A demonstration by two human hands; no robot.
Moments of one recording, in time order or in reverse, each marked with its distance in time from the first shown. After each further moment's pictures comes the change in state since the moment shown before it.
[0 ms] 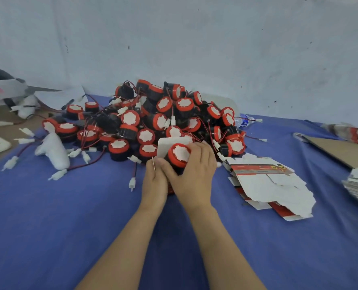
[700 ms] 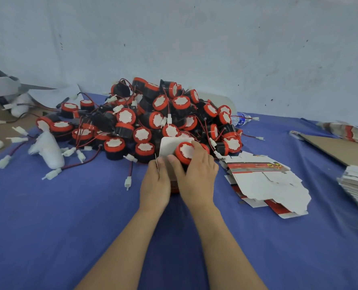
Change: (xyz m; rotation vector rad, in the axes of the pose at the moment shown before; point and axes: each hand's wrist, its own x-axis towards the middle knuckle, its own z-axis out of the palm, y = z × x) left_hand -0.004 -0.005 0.007 0.298 -0.035 0.046; right_hand 0.002 0.017 -0.006 -0.088 -0.122 0.109
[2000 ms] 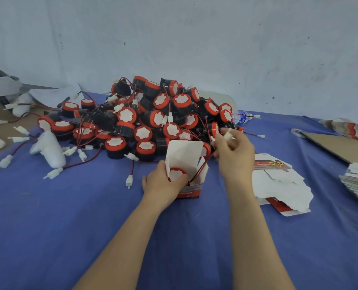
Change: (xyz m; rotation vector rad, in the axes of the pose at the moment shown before) left_hand -0.004 0.015 -0.009 0.259 -0.188 -0.096; right_hand 0.035 0.007 -0.063 0.568 0.114 0.358
